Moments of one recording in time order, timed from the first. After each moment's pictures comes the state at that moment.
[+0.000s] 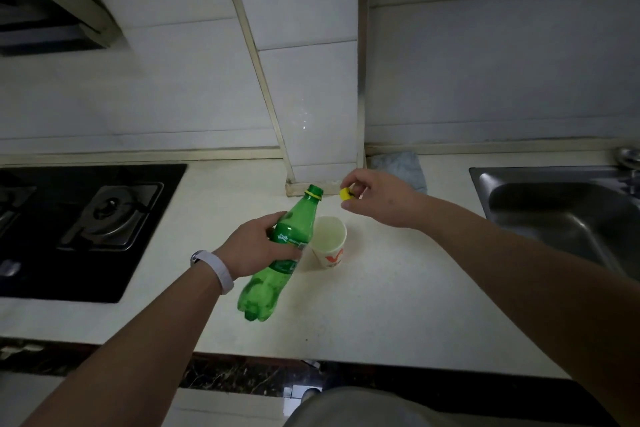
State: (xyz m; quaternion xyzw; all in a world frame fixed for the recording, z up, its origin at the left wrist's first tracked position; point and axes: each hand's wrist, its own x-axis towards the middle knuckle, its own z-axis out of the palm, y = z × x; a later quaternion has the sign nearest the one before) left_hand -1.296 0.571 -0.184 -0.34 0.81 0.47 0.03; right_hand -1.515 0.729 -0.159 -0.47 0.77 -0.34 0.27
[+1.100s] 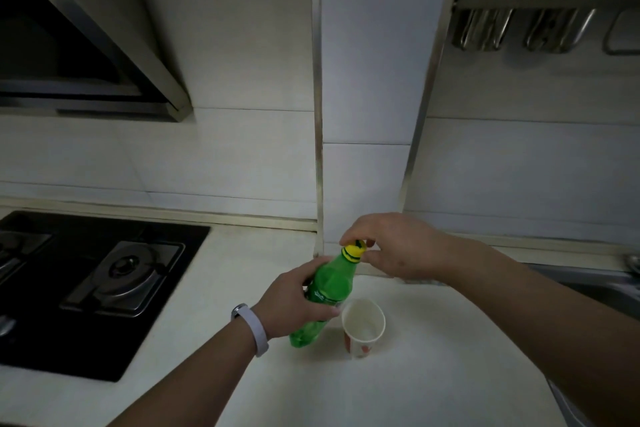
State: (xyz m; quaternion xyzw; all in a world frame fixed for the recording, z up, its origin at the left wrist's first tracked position) left_hand -1.293 0.525 -0.168 -0.22 0.83 0.51 -0.10; right_hand -1.468 0.660 -0.049 -0.66 0.74 -0.10 0.09
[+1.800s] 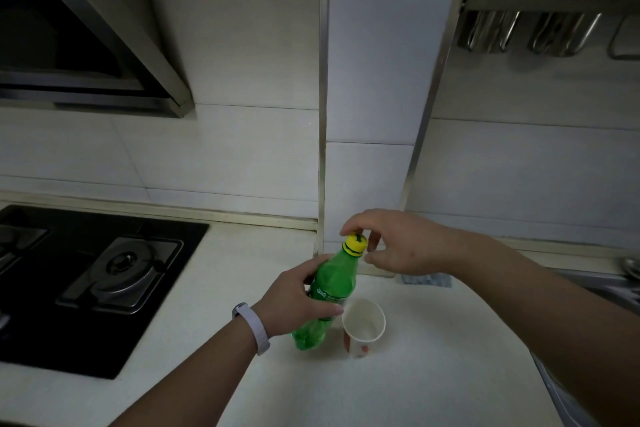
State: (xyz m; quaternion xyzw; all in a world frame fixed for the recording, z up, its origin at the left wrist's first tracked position) left_hand -1.293 0.524 -0.170 -0.21 0.80 0.55 -0.12; right_hand -1.464 0.659 -0.037 -0.63 0.74 -0.11 0.17
